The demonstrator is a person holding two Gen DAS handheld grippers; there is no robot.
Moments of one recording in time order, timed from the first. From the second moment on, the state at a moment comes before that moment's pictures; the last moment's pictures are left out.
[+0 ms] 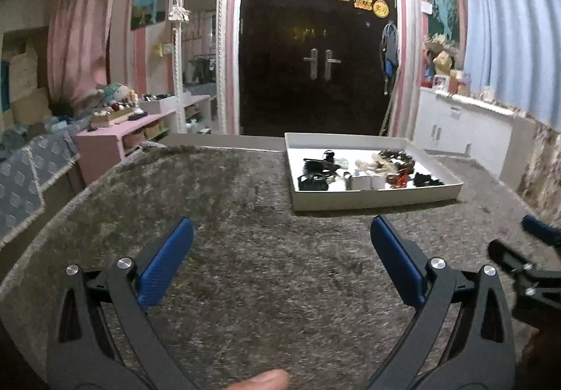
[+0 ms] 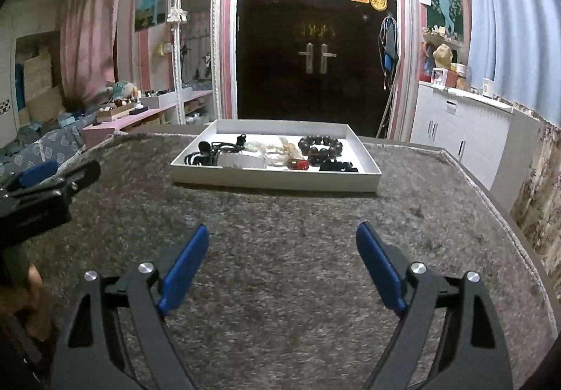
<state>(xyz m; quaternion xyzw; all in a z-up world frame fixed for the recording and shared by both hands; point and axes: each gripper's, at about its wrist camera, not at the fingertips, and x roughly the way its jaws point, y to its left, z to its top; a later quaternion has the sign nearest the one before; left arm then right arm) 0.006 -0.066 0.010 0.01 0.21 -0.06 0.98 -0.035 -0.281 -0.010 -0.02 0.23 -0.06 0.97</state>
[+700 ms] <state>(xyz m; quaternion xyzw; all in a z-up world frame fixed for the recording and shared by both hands) 0.016 -0.084 0.000 0.02 0.17 -0.09 0.98 -0.018 -0.290 -0.016 -0.01 0.20 -0.09 0.98</state>
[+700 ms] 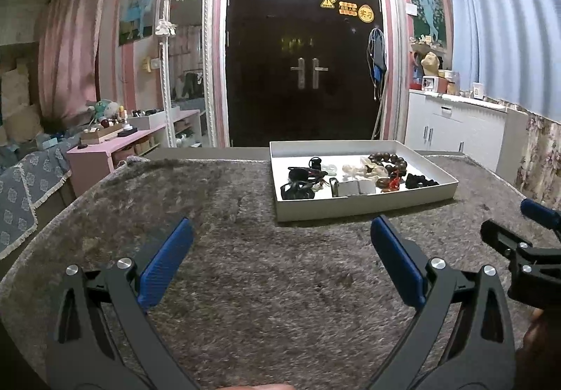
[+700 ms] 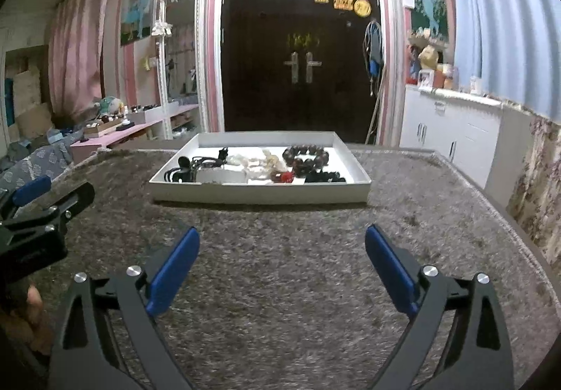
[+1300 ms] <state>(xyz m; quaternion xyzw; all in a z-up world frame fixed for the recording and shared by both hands) 0.018 -0.083 -0.002 0.02 0.18 -0.07 0.98 -0.022 -0.290 -0.015 -0.02 0.19 -0.09 0.98</state>
